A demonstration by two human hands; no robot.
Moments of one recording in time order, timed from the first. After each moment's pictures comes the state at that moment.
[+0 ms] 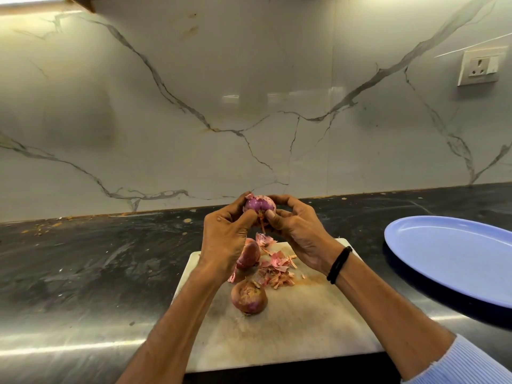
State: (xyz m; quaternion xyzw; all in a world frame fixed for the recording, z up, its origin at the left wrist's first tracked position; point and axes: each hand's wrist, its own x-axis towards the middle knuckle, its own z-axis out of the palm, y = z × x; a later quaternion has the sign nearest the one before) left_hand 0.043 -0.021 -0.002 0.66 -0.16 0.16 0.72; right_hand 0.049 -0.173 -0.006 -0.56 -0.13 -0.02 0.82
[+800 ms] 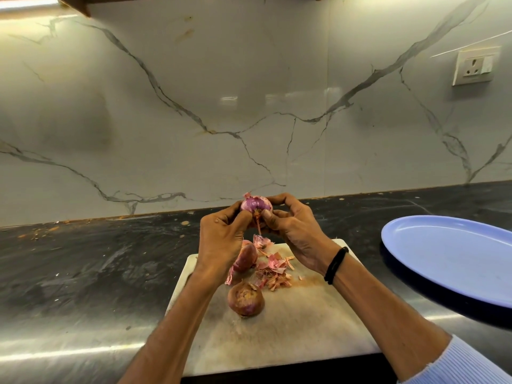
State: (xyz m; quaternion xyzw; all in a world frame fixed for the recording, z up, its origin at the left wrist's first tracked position) left_hand 0.039 -0.022 -0.002 0.70 -0.19 0.20 0.66; right_hand 0.049 -0.174 -0.005 -0.58 -0.15 -0.05 0.80
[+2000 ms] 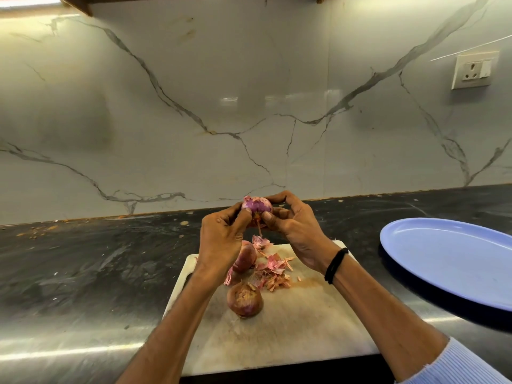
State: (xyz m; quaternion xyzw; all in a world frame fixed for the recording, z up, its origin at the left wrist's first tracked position) left_hand 0.042 -0.019 -0.004 0.73 -0.21 0.23 0.61; right_hand 0.053 -0.178 -0.008 -0.63 -0.18 -0.10 0.75
